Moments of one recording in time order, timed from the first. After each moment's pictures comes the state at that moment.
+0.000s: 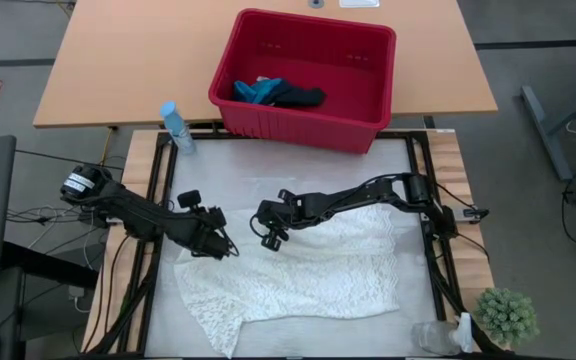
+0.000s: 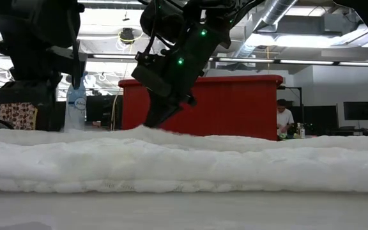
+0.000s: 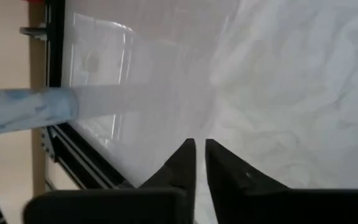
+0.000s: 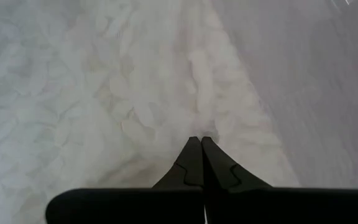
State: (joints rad) left arm -0.31 1.45 0.80 -1.17 -0.61 -0.71; right arm 0.03 2.13 1.60 -0.39 0.21 0.28
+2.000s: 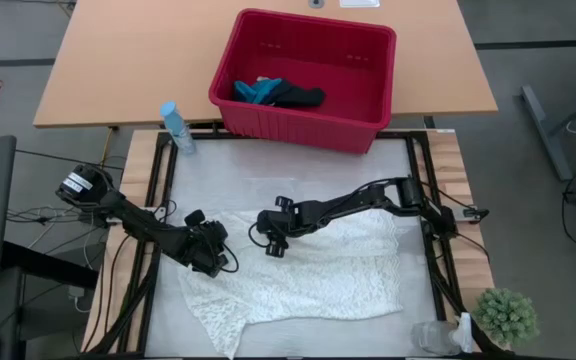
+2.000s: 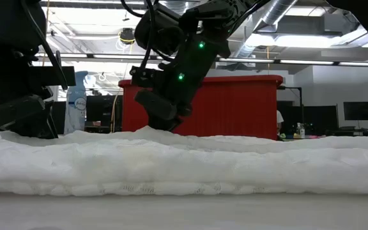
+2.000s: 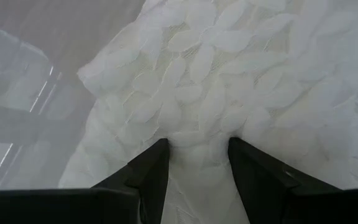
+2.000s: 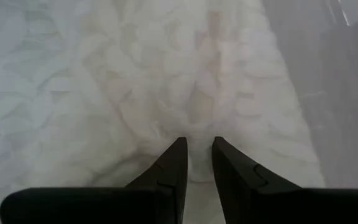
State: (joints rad) left arm -0.48 1.44 0.56 -0.59 -0.56 -0.95; right arm 0.05 2.20 1.60 -0.39 0.23 0.15
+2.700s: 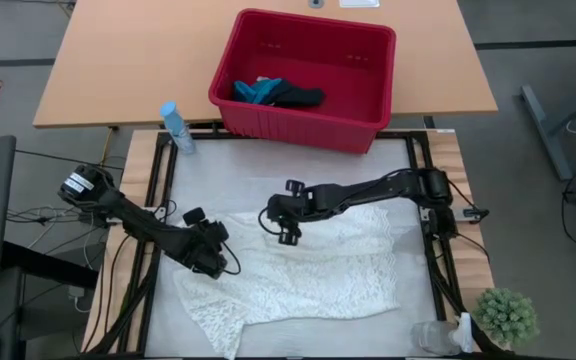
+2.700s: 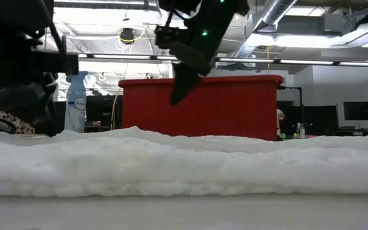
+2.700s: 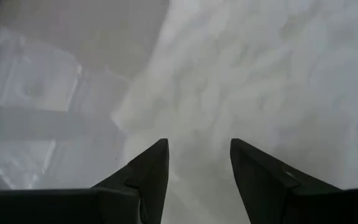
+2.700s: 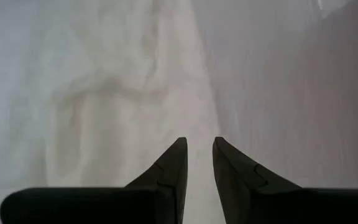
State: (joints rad) left arm -0.48 1.45 0.70 -0.80 -0.60 -0.87; right arm 0.05 1.98 1.60 -0.65 0.27 0.05
